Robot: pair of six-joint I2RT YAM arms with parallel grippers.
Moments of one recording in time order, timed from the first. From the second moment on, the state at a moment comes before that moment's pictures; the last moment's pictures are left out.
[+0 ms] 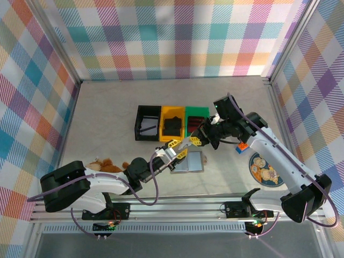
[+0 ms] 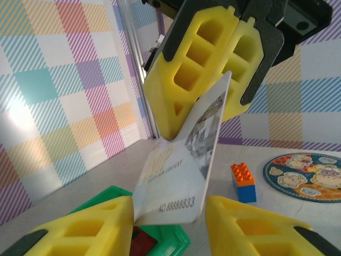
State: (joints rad) left arm -1.09 1.35 0.33 1.20 -0.16 0.24; right arm 0.58 1.25 1.28 -0.96 -0.64 1.36
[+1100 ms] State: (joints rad) left arm -1.09 1.33 0.33 1.20 -0.18 0.25; right arm 0.58 1.25 1.24 -0.93 -0.65 1.38
